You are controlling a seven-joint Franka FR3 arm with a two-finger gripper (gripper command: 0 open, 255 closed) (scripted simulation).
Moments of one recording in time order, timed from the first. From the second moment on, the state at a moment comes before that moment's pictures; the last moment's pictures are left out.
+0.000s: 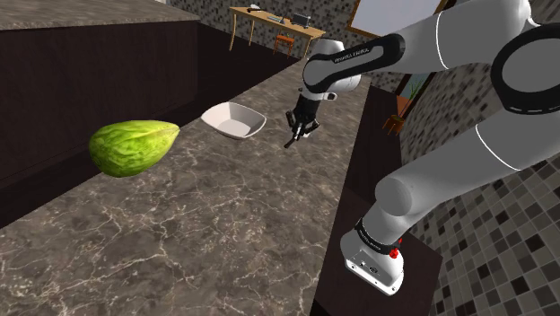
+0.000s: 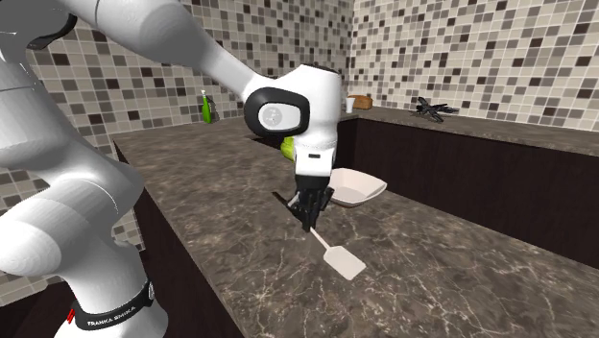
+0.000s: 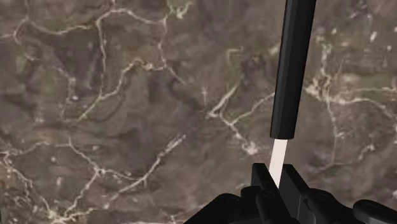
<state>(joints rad) -0.33 -0.31 0.18 -2.54 0.14 2.20 1.00</state>
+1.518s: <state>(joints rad) -0.33 -0.42 0.16 -2.31 0.13 1.86 1.02</state>
